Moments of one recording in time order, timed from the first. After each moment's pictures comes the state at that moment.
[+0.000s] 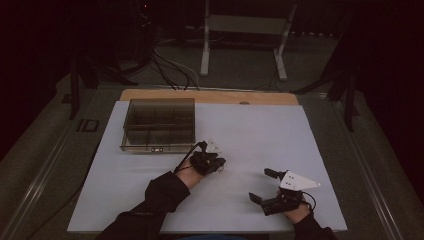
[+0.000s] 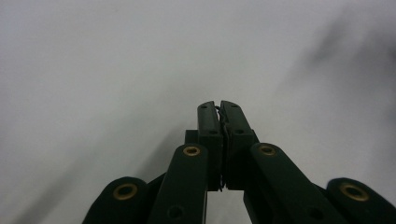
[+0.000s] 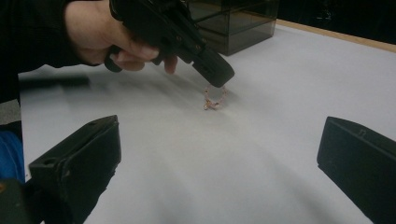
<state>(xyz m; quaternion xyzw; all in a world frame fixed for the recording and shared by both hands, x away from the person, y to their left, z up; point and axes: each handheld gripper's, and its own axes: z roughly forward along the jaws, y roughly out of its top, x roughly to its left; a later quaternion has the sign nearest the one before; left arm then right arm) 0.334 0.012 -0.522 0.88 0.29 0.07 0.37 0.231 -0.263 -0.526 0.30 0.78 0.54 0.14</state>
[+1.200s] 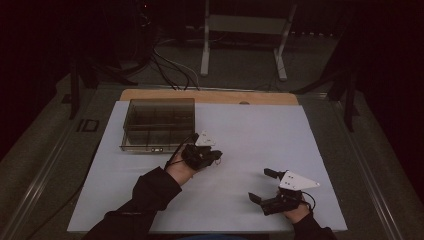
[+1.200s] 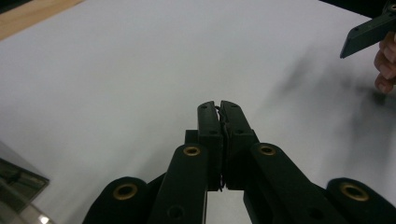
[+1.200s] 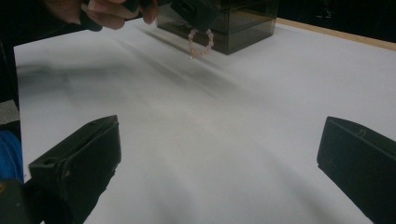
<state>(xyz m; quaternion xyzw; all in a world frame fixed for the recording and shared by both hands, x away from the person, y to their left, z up) 0.327 0.033 -0.471 0.87 0.28 0.08 0.40 0.231 -0.262 -0.527 0.30 0.78 0.54 0.14</state>
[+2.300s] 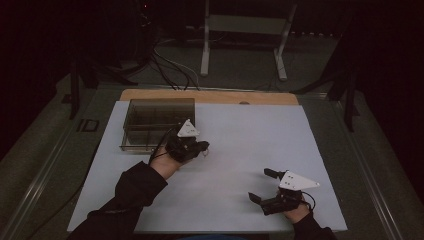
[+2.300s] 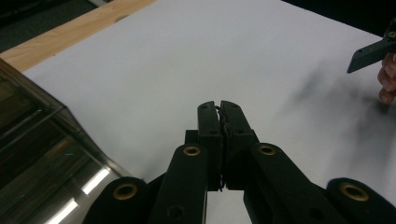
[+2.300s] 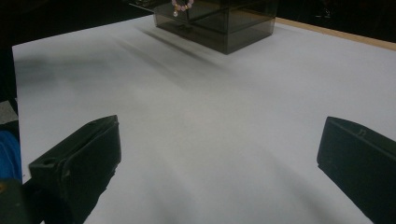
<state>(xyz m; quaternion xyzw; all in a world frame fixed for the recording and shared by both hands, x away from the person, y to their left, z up) 0.332 0.072 -0.440 0.86 0.30 0.11 0.41 0.231 -0.262 -0.527 0.30 0.78 0.54 0.14</state>
